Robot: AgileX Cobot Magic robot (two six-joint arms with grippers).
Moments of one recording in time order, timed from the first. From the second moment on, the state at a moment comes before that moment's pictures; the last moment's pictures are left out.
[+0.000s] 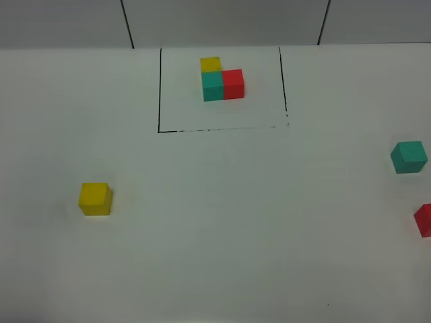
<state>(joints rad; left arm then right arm) 0.05 0.00 -0.50 -0.11 1.06 0.01 0.04 0.06 -0.49 0.09 1.07 -0.12</state>
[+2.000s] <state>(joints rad) 0.05 0.09 -0.52 -0.10 0.95 0.03 0.04 0.06 -0.49 0.09 1.07 -0.11</state>
